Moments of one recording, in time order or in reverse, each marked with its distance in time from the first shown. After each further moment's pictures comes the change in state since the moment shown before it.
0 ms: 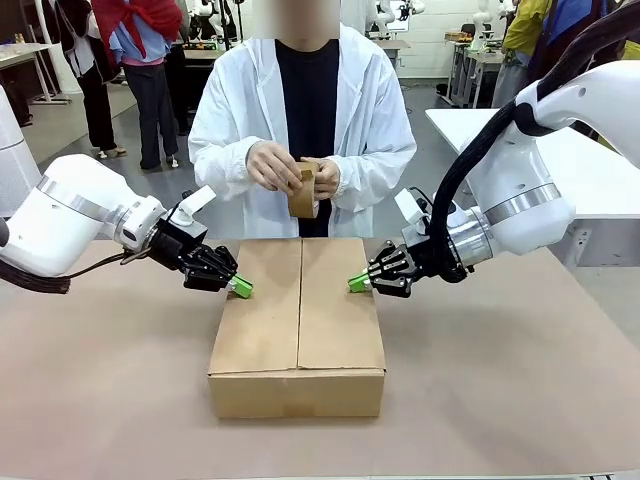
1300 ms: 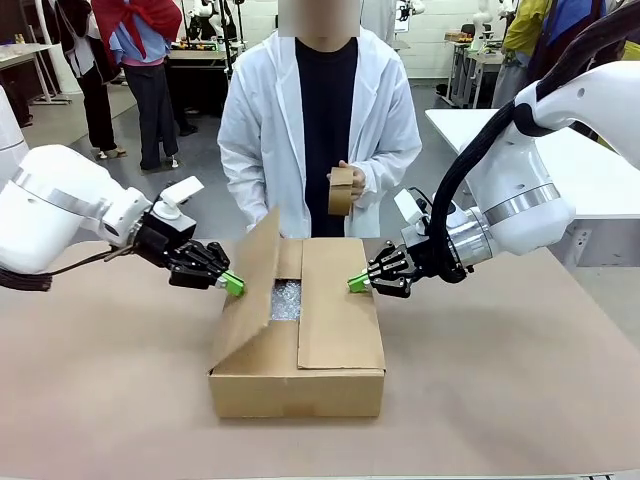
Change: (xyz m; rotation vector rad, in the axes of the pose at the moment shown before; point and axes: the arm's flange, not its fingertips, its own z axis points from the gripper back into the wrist) left arm 0.014 -0.024 0.003 -0.051 -0.037 -0.013; right arm 0.000 0.000 0.000 0.000 0.000 0.000
